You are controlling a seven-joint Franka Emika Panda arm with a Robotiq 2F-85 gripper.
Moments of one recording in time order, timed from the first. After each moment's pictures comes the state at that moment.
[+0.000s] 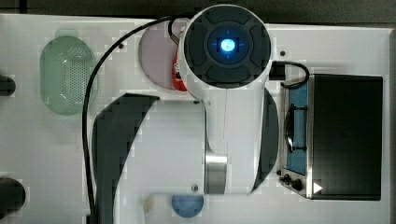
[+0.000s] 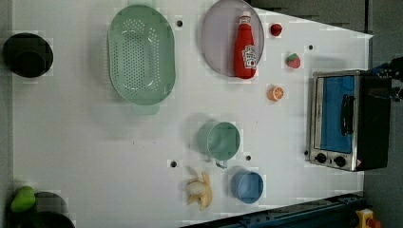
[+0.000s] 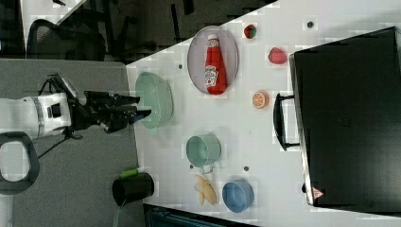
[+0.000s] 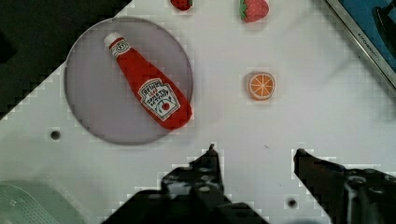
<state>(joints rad) -0.03 -0.02 0.02 -1.78 -0.02 0.21 -0.06</state>
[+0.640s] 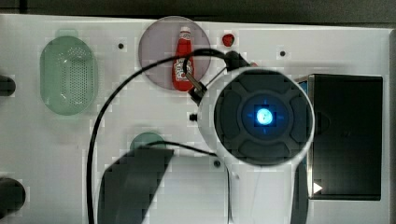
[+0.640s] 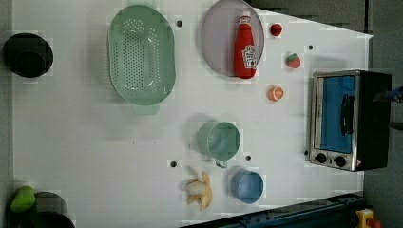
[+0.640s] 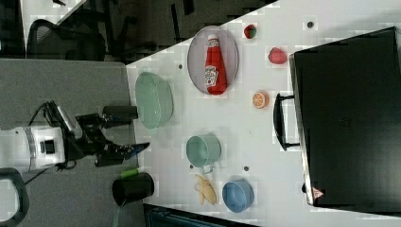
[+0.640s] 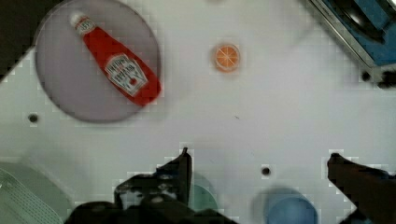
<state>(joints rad) -0.12 -0.18 0.07 -1.89 0.01 0.17 -0.06</state>
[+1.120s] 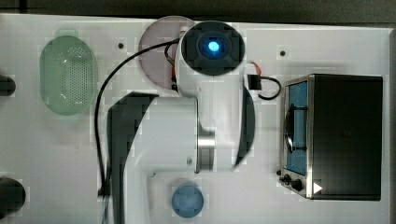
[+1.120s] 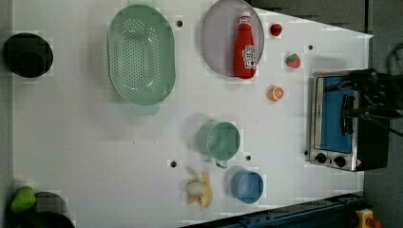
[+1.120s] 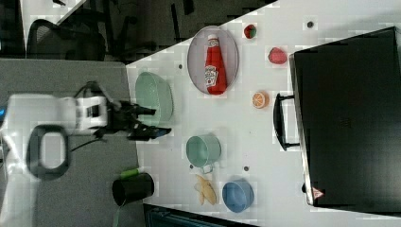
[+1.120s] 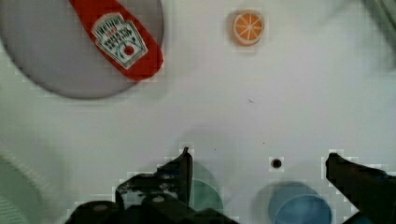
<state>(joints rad) -0.11 0.06 0.13 -1.89 0.01 0.24 -0.06</state>
